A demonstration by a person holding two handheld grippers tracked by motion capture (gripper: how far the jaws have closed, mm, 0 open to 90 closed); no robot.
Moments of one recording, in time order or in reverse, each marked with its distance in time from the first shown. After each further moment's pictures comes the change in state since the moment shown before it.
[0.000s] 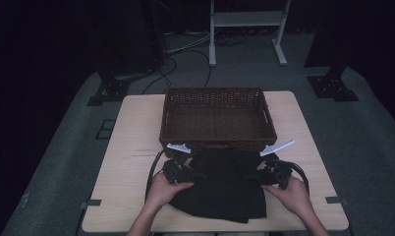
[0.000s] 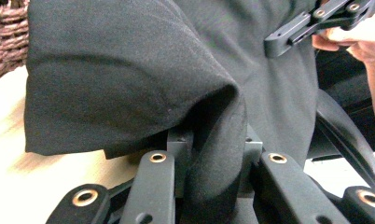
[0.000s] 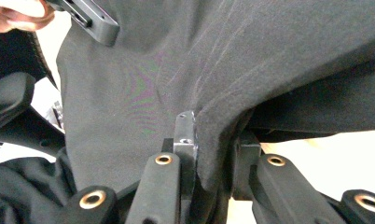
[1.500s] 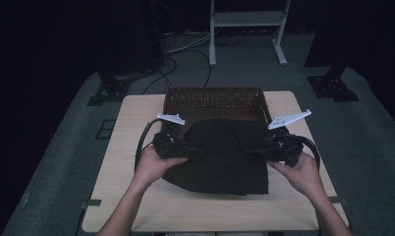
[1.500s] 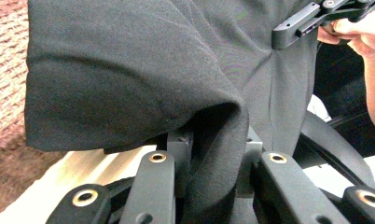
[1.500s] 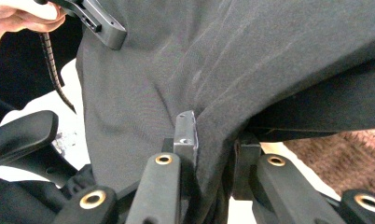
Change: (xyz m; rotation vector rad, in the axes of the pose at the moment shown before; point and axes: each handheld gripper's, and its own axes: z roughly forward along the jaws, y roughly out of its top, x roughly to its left) left arm -0.037 0.073 -0.069 -0.034 0.058 0.116; right arm 0.034 0.068 -0.068 -0.123 -0.043 -0.117
